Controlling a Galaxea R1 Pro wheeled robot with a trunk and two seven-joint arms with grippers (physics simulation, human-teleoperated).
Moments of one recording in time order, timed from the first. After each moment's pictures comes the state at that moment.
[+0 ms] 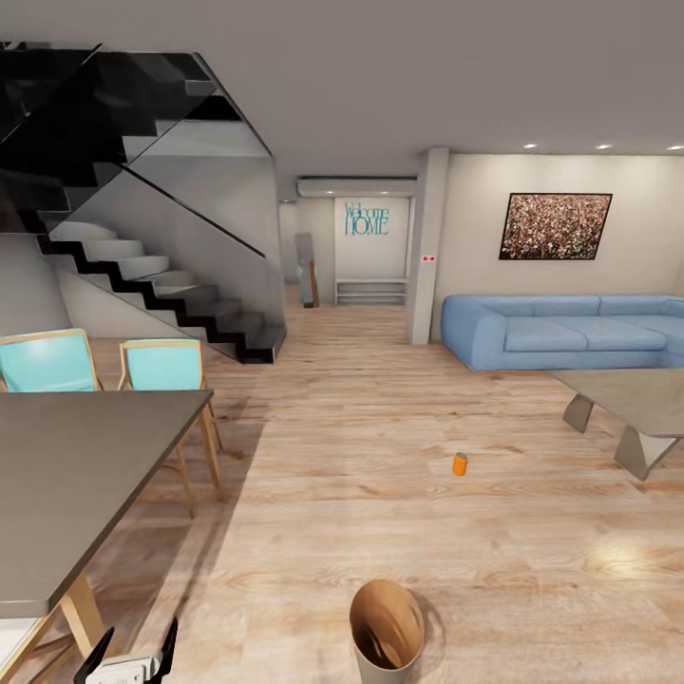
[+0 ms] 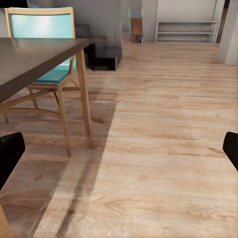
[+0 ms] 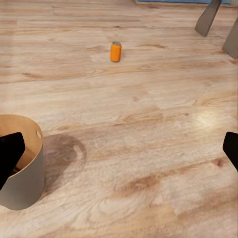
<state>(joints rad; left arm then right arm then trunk) 0.13 0.01 0.29 -1.05 0.03 -0.56 -0.16 0.24 -0.01 -0.07 -0.96 -0.01 -0.48 -0.23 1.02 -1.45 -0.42</state>
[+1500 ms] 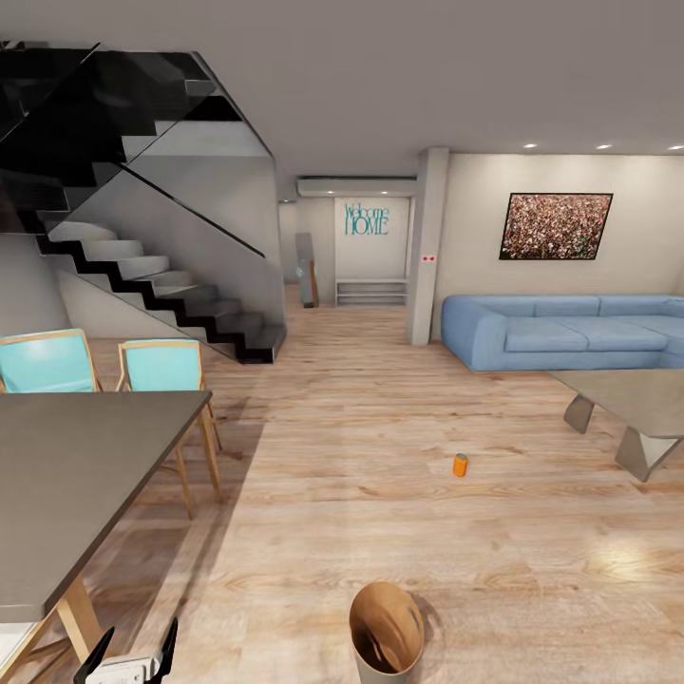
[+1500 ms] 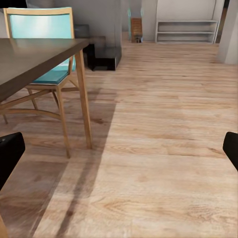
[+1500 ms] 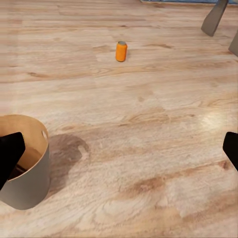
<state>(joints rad) 0.13 0.01 0.29 -1.05 0.02 -0.56 -0.16 0.24 -0.01 -0.05 -0.96 -0.01 -0.47 -0.23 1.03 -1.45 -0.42</state>
